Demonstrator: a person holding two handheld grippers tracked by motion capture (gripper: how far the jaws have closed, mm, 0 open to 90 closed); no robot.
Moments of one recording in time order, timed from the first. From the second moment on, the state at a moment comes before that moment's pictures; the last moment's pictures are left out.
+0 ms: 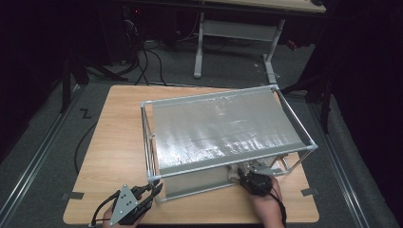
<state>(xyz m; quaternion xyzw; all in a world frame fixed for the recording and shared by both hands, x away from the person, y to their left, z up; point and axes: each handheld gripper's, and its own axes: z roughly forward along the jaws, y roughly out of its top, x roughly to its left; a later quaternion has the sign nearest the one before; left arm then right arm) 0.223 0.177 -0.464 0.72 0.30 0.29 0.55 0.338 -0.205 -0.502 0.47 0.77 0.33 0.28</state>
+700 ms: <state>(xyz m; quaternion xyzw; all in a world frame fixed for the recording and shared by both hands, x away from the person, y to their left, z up) 0.224 0.176 -0.465 0.72 0.30 0.29 0.55 0.304 -0.068 -0.504 0.35 0.84 0.35 0.25</state>
